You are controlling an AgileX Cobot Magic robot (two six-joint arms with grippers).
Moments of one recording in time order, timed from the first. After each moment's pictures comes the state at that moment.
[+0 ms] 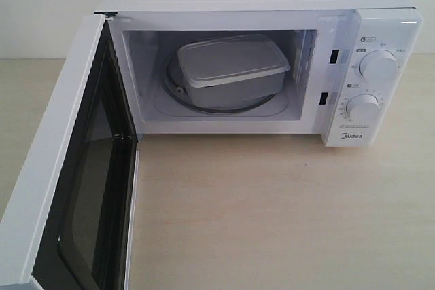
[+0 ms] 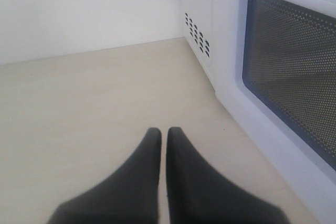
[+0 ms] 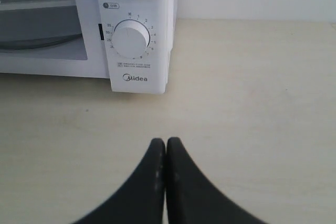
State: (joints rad) left arm -0.14 0.00 0.00 0.02 0.31 0.10; right arm 0.09 0.00 0.00 -0.06 0.37 0.05
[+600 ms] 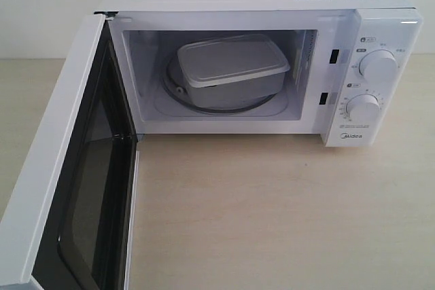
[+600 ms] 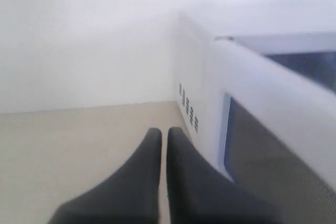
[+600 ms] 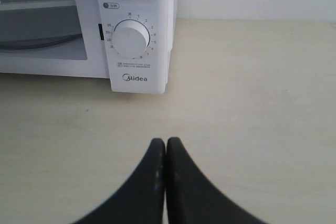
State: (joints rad) left arm -0.14 0.00 -0.25 -0.02 0.41 0.03; right arm 0.09 0.00 0.00 -0.06 0.37 0.05
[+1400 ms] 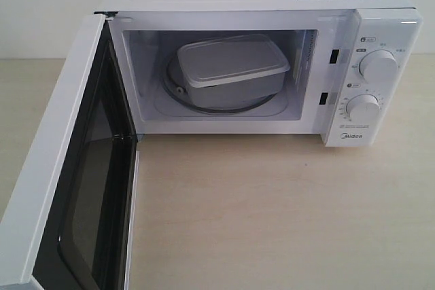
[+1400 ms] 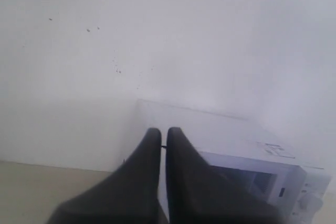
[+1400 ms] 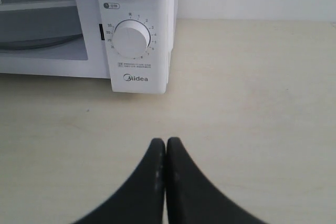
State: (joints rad) left arm -0.14 0.00 -0.72 -0.11 0.67 -0.18; right arm 0.09 0.00 0.00 -0.06 0.37 0.05
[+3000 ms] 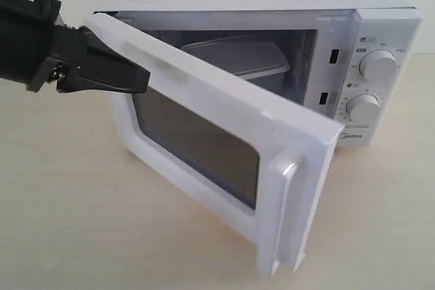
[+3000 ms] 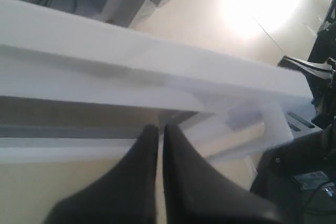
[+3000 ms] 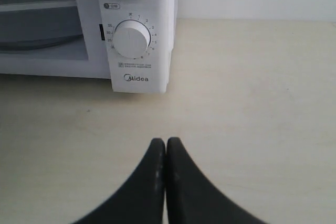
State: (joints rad) left arm -0.26 1.30 -0.95 -1.06 0.92 0.89; right arm 0.09 0.00 0.00 -0.05 0.37 0.05
